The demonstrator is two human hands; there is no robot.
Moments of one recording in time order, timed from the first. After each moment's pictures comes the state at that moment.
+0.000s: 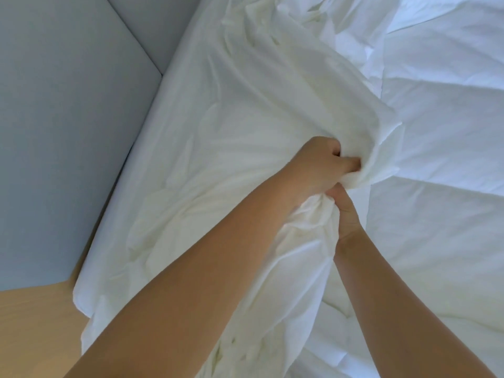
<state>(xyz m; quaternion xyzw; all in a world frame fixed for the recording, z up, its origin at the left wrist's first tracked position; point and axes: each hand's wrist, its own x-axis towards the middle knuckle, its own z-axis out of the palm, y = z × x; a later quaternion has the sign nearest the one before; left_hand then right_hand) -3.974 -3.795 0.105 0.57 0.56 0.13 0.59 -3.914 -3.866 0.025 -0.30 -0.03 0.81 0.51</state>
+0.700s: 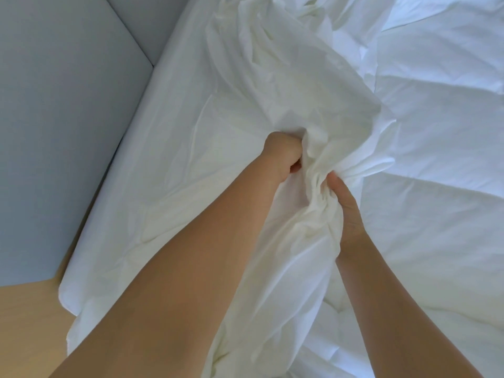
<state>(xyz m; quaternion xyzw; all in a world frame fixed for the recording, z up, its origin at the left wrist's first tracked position) -3.984 -3.764 0.071 0.36 0.68 0.16 0.62 -3.905 -3.875 0.024 -0.30 0.00 0.79 0.54</state>
